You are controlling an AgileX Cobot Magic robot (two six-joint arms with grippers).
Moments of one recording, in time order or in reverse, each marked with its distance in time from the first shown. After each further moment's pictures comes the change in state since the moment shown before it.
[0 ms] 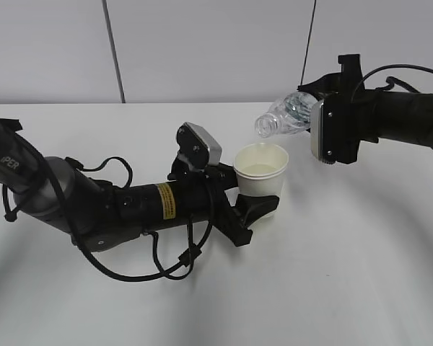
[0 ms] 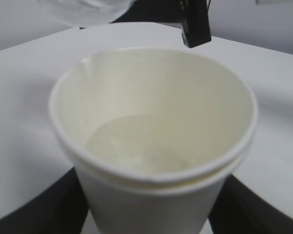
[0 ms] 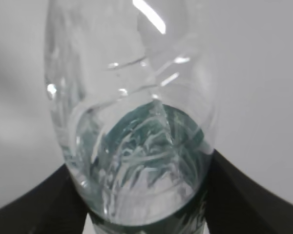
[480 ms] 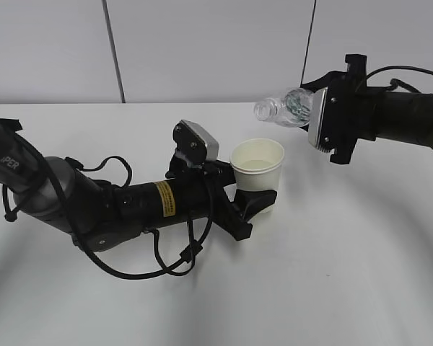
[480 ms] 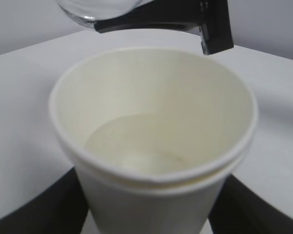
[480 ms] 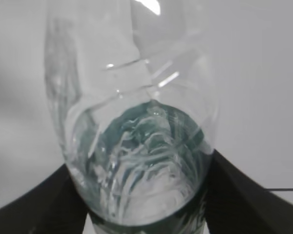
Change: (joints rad) left arm 0.000 0.000 0.000 -0.045 0.000 0.000; right arm 0.000 0.000 0.000 0.000 0.000 0.201
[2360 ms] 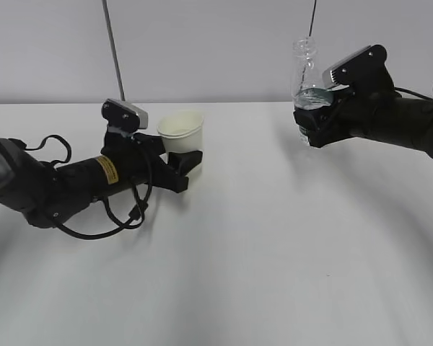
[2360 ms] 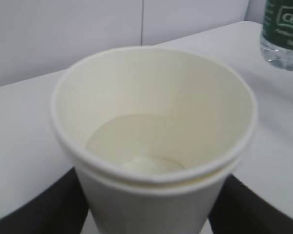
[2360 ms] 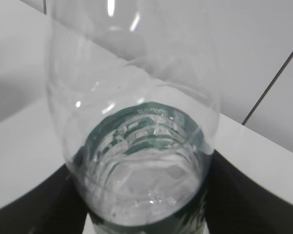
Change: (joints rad) left arm 0.242 0.000 0.000 -0.087 0.033 0.042; right arm 0.000 0.026 0.000 0.138 0.031 0.889
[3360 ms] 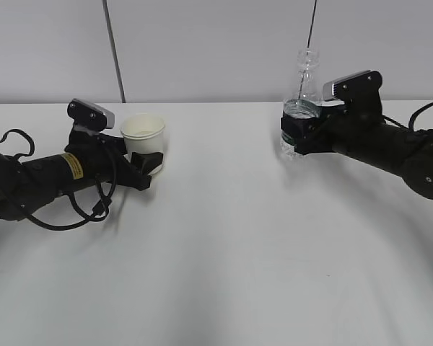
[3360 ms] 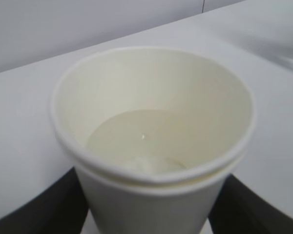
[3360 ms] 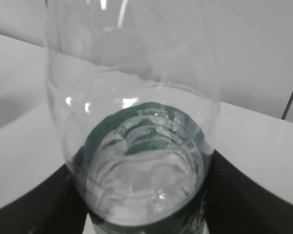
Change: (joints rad) left arm 0.140 0.000 0.000 0.070 0.089 0.034; right arm 0.000 0.162 0.000 0.109 -0.263 0.069
